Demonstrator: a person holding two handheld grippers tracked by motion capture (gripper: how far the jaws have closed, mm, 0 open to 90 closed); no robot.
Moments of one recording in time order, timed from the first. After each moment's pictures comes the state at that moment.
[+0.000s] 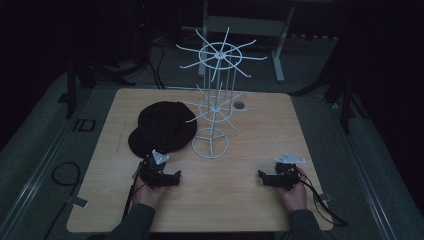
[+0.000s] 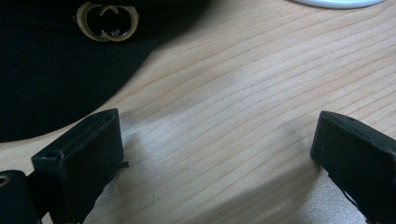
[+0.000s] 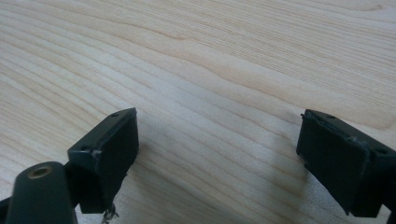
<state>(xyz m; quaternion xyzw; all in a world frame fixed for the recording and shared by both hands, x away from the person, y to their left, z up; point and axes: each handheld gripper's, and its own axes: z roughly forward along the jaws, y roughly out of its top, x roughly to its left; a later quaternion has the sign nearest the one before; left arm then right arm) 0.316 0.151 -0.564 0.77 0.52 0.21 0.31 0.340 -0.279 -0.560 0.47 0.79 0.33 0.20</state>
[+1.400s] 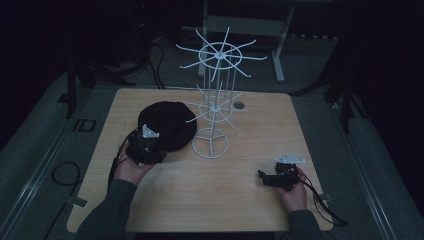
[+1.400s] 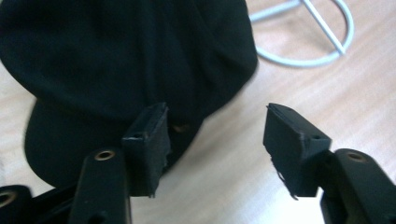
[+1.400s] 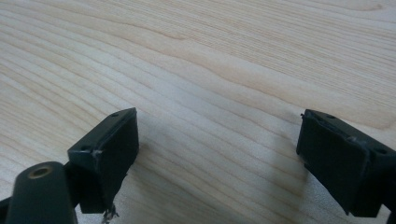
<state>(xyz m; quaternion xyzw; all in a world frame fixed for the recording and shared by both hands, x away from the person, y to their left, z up) 0.348 0.184 -0.470 0.82 0.46 0.19 0.29 0.340 -0.279 -0.560 0.47 0.79 0.33 0.20</state>
